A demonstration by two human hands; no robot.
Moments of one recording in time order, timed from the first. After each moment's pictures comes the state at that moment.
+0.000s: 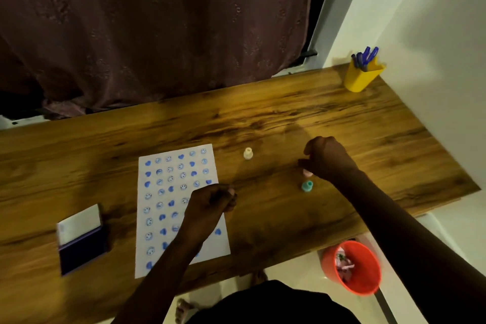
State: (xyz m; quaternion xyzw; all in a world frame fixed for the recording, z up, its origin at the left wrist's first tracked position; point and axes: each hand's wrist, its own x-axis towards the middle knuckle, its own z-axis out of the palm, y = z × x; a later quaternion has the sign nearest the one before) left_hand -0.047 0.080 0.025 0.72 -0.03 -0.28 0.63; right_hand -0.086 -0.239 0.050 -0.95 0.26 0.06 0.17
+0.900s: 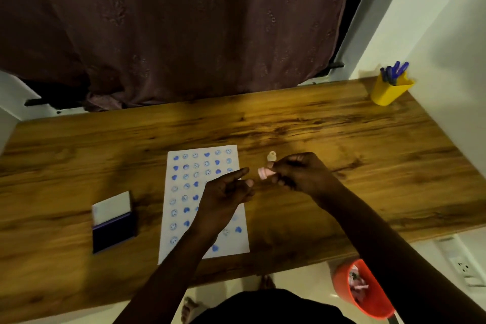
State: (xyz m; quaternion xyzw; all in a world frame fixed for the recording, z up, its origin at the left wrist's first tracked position) left_hand -0.044 0.096 0.056 0.67 -0.06 -0.25 0.70; right_hand -0.082 -0.121 0.092 -0.72 0.23 0.08 0.65
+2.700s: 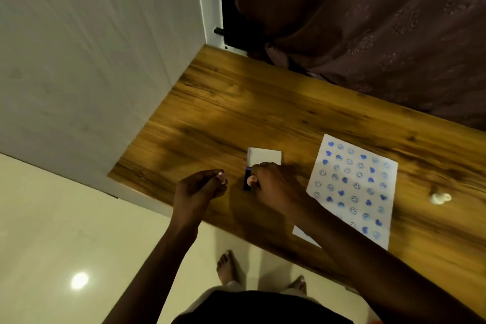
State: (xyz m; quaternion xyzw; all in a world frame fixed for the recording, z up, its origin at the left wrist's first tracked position) left_hand -0.069 0.456 0.023 0.65 0.21 0.00 0.73; right_hand 0.011 0.266 0.029 -0.96 -0.23 0.14 0.11
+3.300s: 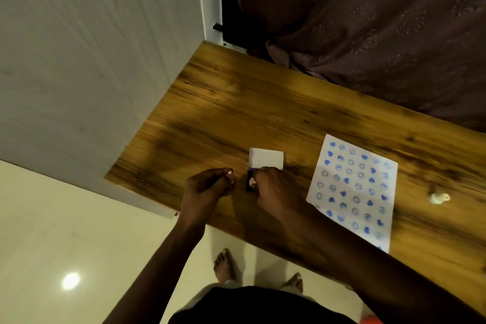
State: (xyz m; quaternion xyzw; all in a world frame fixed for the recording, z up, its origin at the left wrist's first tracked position) left_hand -0.056 0.456 0.017 0.64 0.18 -0.04 0.74; right_hand 0.007 0.282 0.025 -0.96 -0.19 0.20 0.04
